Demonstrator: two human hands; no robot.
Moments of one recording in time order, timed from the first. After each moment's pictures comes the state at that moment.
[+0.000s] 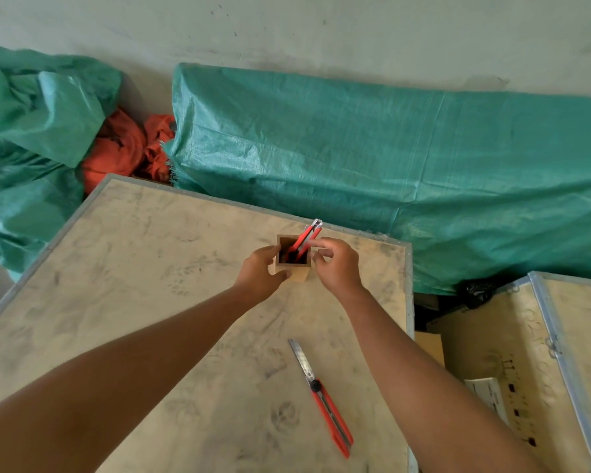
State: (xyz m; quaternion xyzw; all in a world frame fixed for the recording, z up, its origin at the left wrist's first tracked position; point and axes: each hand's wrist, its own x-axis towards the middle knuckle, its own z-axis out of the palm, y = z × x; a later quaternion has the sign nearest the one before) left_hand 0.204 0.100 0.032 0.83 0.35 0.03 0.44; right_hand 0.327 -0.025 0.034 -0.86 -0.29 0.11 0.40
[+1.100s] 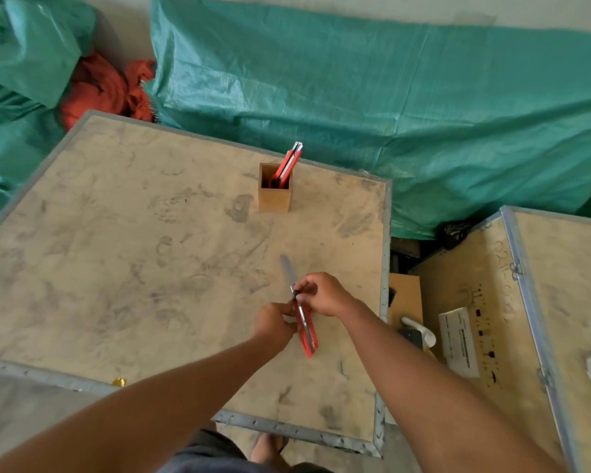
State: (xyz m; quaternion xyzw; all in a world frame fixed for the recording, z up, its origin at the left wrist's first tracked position) left_hand 0.079 -0.104 -0.063 0.72 0.42 -0.09 0.54; right_hand 0.225 -0.175 -0.057 -0.84 -0.28 0.40 0.25
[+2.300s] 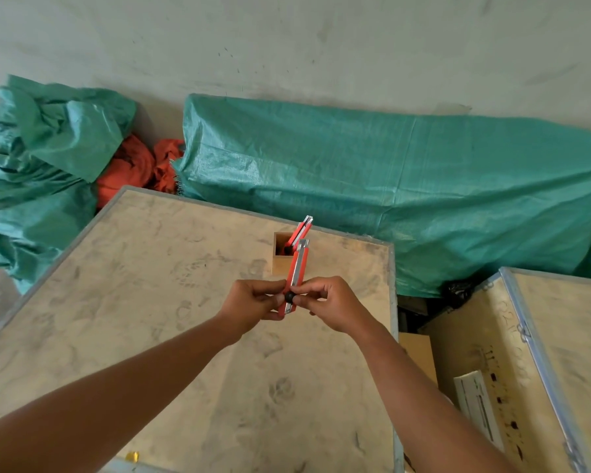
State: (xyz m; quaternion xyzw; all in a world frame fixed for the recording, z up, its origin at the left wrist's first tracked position) left_hand 0.101 0.024 0.083 0.63 0.30 0.08 0.71; right_hand 0.238 -0.118 0.084 -0.78 -0.36 0.30 0.42
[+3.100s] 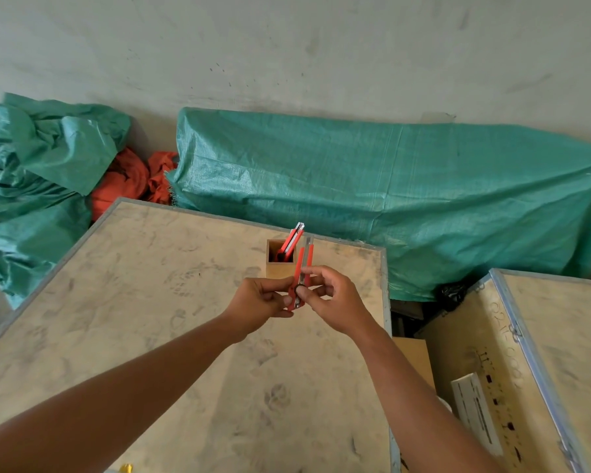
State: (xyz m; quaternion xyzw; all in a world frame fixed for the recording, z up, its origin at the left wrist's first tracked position) left_hand 0.117 0.011 0.098 0.67 0.23 0.07 0.71; right_hand 0.242 -0.134 0.097 -0.78 -0.34 0.22 0.49
